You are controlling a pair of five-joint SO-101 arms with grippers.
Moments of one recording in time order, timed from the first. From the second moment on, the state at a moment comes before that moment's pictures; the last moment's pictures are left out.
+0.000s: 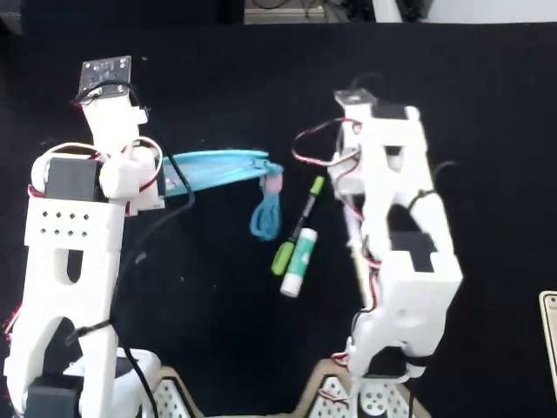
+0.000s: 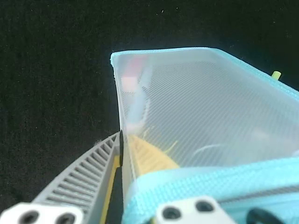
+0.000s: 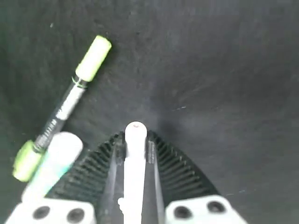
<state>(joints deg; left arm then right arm) -1.8 -22.7 12.1 85.7 8.8 2.9 25.2 -7.8 84.3 15.2</state>
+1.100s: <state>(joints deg) -1.8 -22.7 12.1 85.7 8.8 5.4 38.5 -18.0 92.4 38.8</state>
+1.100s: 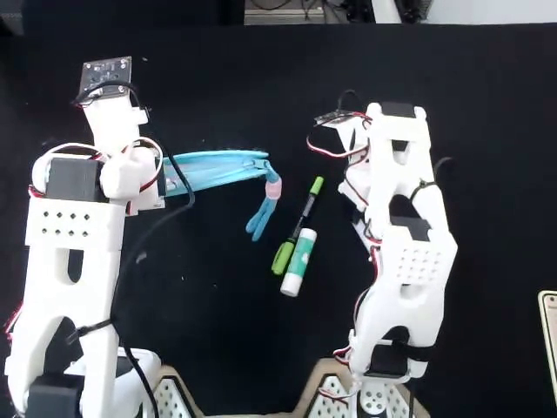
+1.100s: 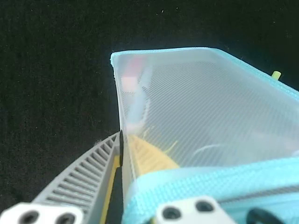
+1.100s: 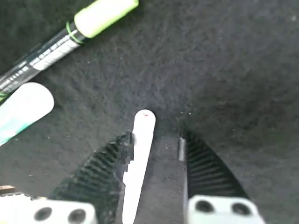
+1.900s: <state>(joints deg) -1.8 -22.7 12.1 85.7 8.8 8.7 25.2 -5.4 88.1 38.7</state>
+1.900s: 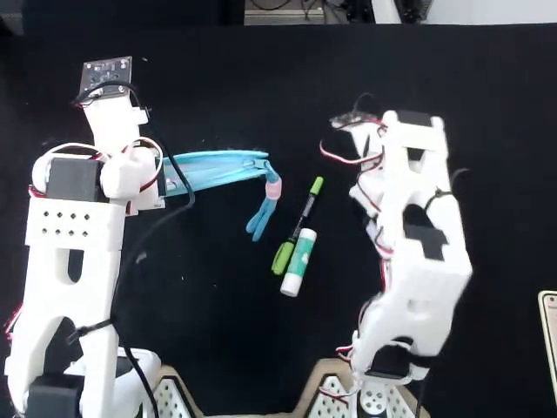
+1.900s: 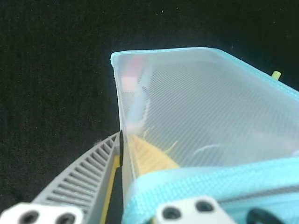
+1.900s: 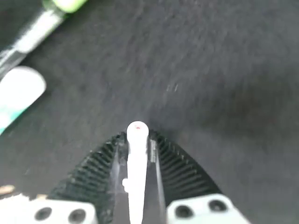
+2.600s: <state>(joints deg) -1.8 -22.7 12.1 85.7 8.8 -15.0 -41.6 6.5 89.9 19.4</state>
